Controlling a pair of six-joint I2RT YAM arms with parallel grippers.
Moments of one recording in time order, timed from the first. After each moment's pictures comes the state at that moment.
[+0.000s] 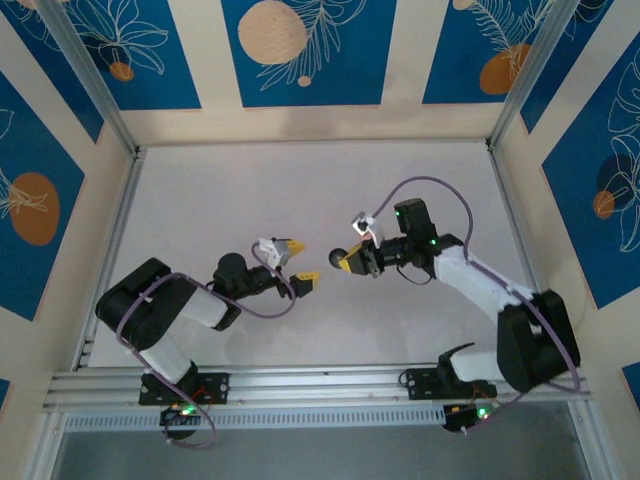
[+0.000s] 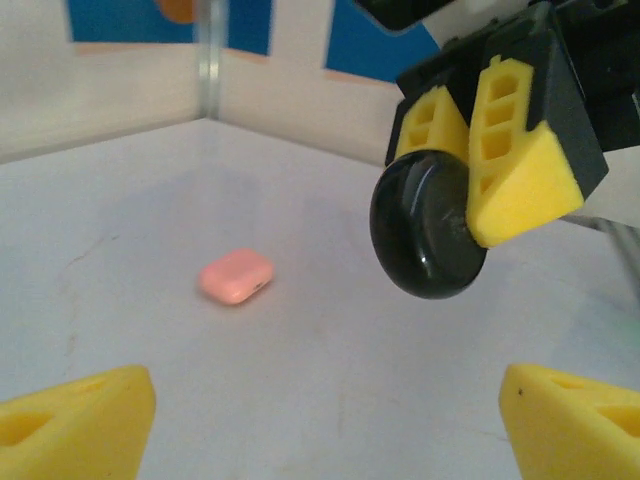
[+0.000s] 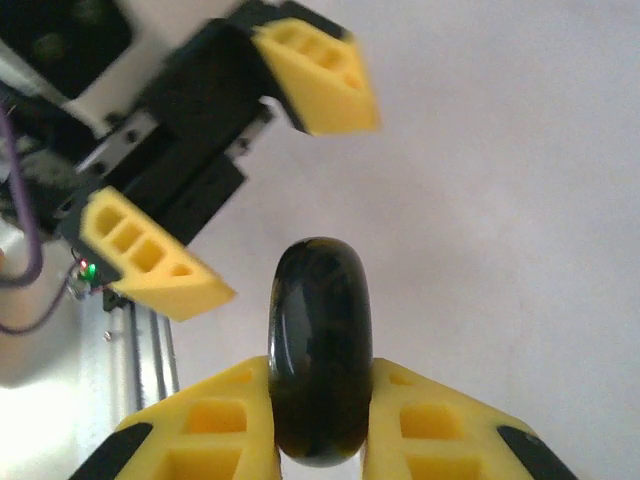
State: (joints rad) left arm -0.61 1.65 0.31 1.29 0.48 -0.13; right arm 0.36 1.37 0.82 -0.34 -0.89 -0.08
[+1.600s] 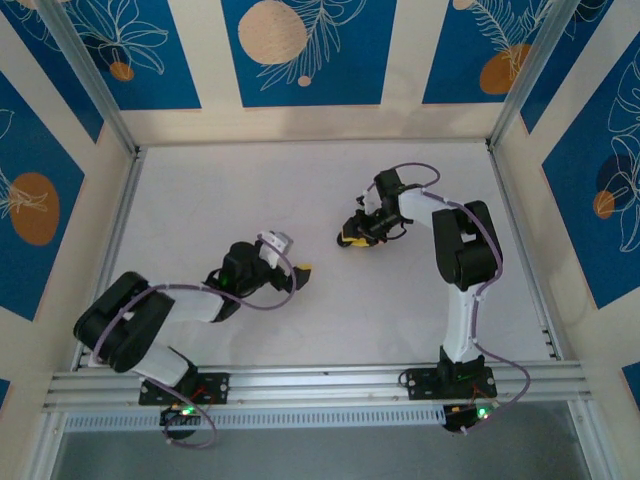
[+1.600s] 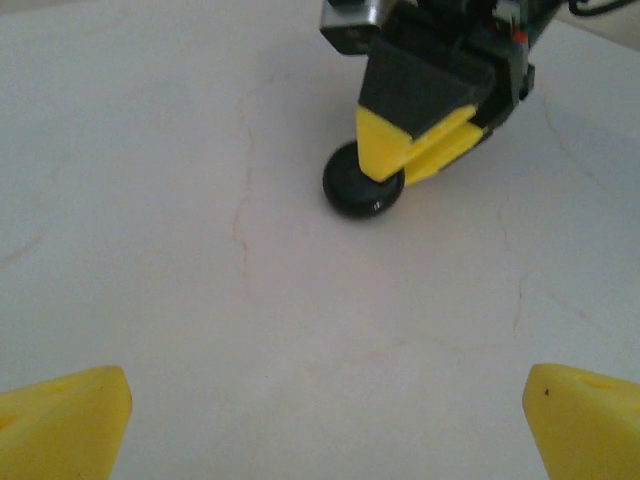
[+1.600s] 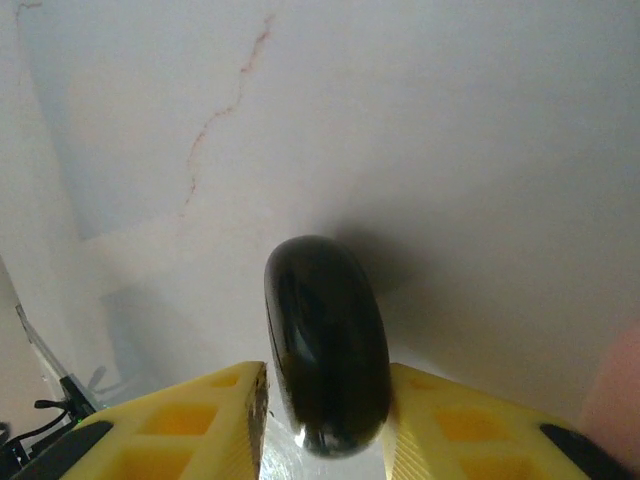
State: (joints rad) left arm -0.61 1.47 0.43 0.65 0.18 -0.04; right arm 0.27 2.04 1.37 -0.65 -0.66 0.34
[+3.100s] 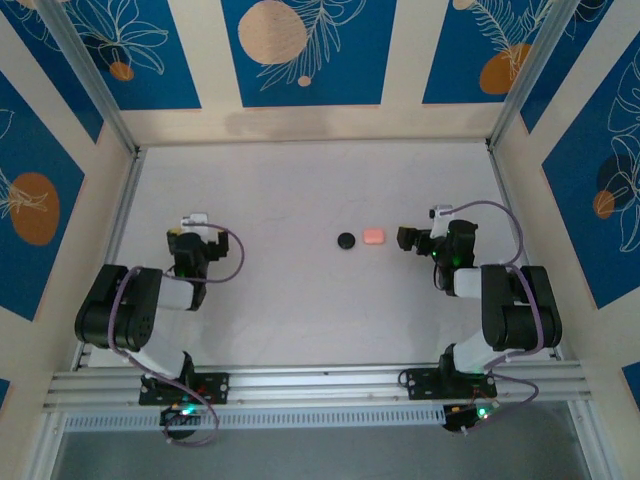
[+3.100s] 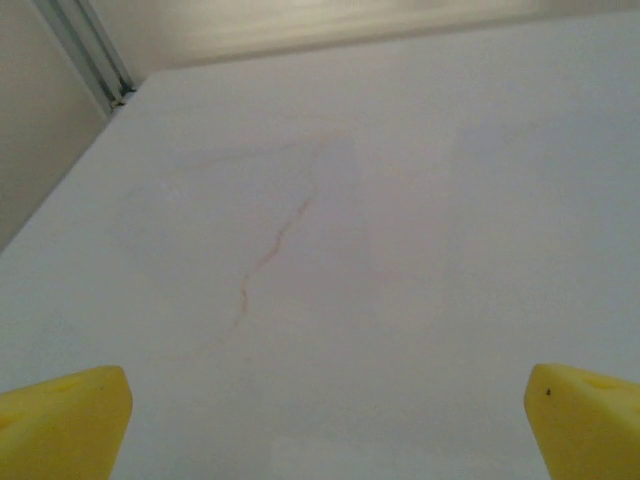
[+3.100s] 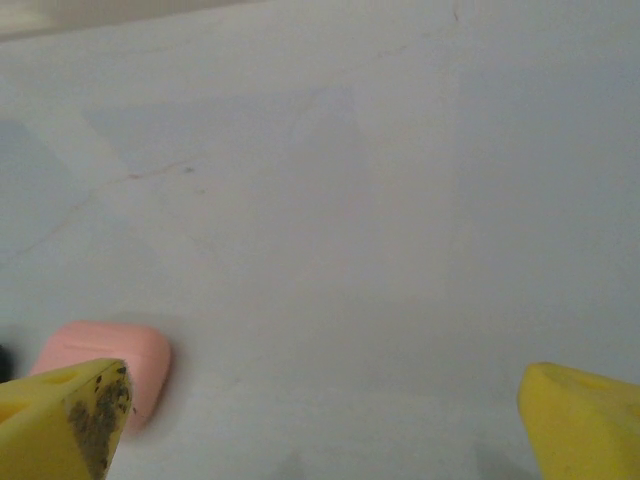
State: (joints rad) left arm -0.10 1.58 0.35 0.87 -0.29 0.06; right arm -0.04 1.52 0.42 0.64 -0.27 0.08
